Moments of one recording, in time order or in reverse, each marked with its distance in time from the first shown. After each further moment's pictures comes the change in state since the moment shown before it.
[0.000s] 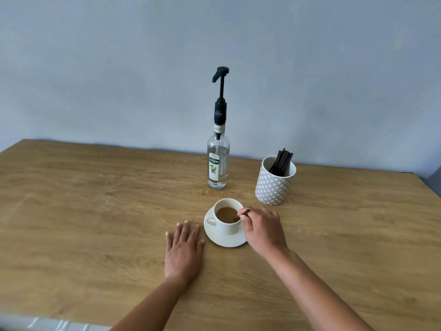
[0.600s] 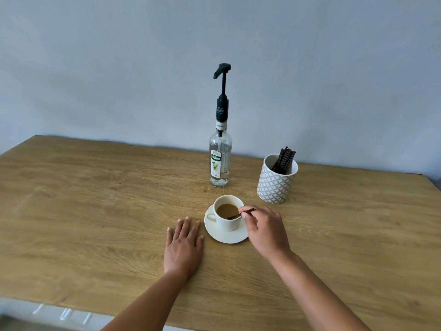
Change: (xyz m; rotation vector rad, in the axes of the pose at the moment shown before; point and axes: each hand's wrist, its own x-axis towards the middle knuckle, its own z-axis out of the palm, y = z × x) left_hand -0.006 -0.001 0.005 0.033 0.029 -0.015; right_hand -0.011 0.008 -0.006 0.159 0.033 -0.031
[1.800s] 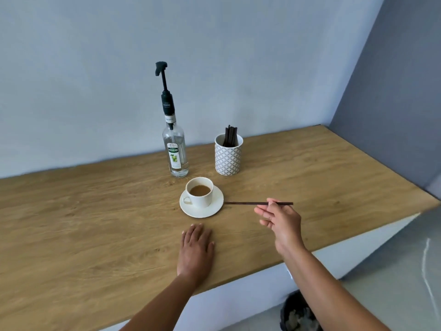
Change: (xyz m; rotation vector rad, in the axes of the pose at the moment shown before) left_hand -0.064 0.010 -0.010 -0.096 -0.136 0.476; right_hand -0.116 -0.034 -0.038 1.013 0.652 0.880
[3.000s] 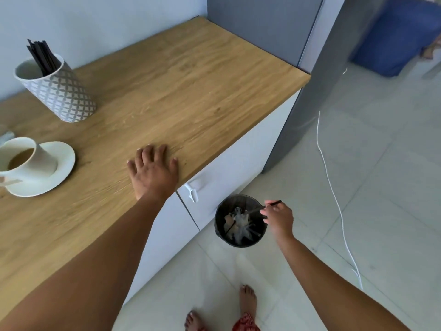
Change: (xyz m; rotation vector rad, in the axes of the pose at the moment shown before) left_hand 0.043 0.223 0.101 0.181 -0.079 0.133; right_hand -0.017 0.135 -0.356 -0.339 0.598 0.307
